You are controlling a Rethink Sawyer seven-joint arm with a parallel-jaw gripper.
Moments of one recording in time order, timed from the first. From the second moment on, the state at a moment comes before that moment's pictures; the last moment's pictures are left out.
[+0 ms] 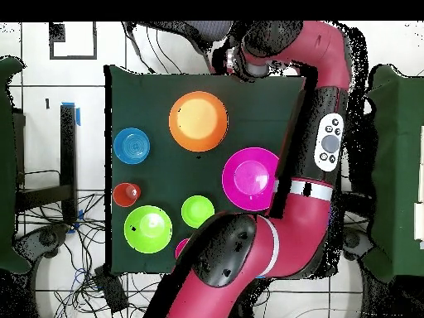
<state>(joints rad) -0.42 -0.14 0.62 0.33 -0.40 1.53 1.54</state>
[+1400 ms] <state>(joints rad) -0.44 -0.23 0.62 0.33 -0.45 1.62 1.49</state>
